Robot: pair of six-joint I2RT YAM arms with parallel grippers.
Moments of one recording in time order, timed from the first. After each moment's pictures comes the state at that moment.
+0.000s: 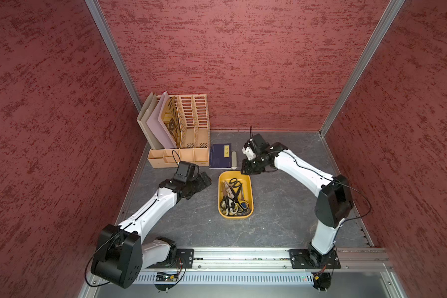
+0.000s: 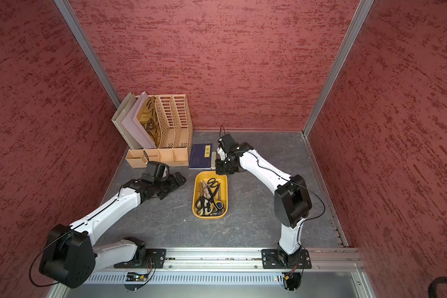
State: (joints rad) left arm -0.31 1.22 0.75 -0.49 0.15 -0.84; right arm 0.63 1.82 1.57 -0.90 -0.26 0.42
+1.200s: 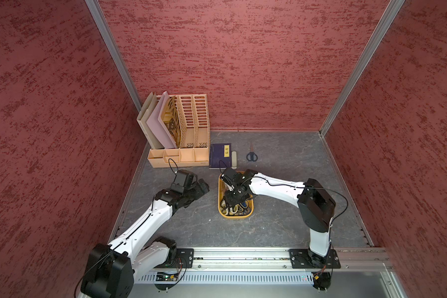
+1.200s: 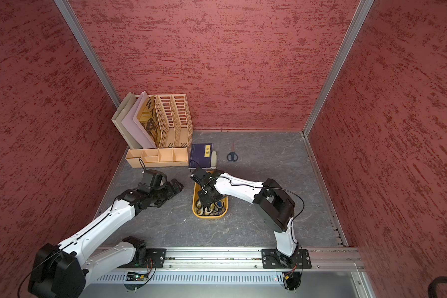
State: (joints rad) left arm -0.35 1.04 0.63 -0.53 0.09 -0.91; right arm 0.93 1.93 1.43 -0.81 -0.07 0.53
